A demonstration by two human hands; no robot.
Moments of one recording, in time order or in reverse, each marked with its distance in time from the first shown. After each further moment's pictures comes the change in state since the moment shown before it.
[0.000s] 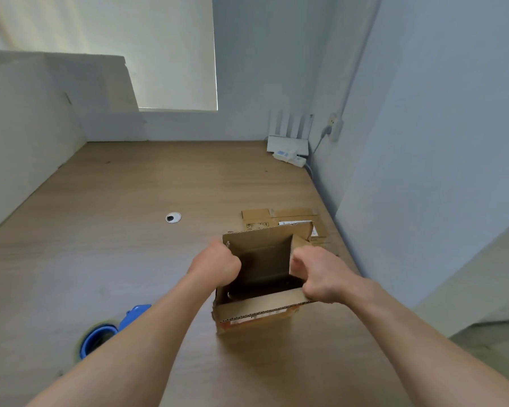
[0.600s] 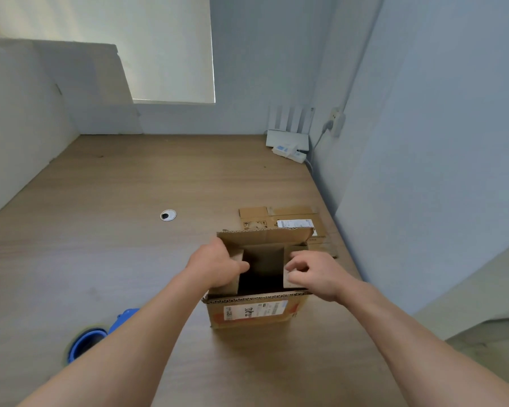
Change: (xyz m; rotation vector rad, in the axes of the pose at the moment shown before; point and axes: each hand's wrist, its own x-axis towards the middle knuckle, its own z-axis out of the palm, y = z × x) left_hand 0.023 0.003 0.003 0.092 -0.028 0.055; right_hand 0.027 0.021 0.009 0.259 -0.013 -0.048
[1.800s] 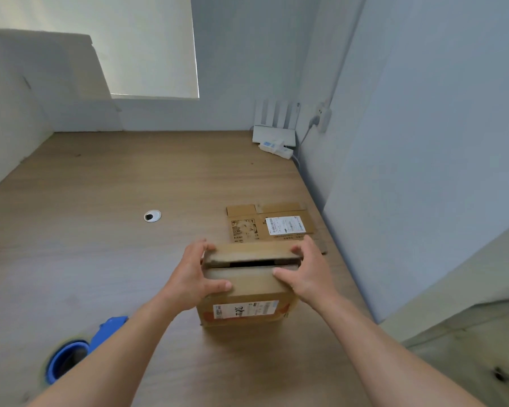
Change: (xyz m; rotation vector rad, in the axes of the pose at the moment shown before) left_hand 0.013 -0.052 0.031 -0.532 0.007 0.292; right_hand 0.001 0.005 0.030 0.253 0.420 0.210
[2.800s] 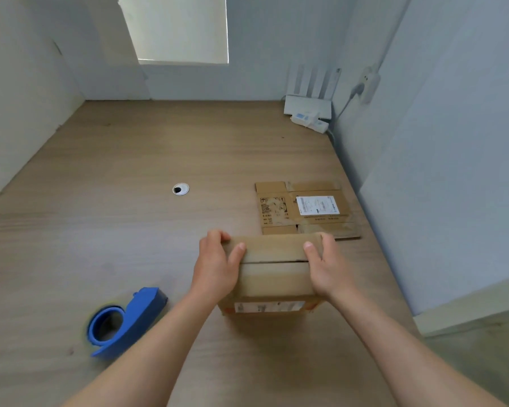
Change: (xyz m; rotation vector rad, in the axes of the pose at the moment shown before) left_hand -0.015 0.001 0.012 0.114 0.322 -0.155; right_hand 0.004 -0.003 0.042 0.116 -0.056 0.113
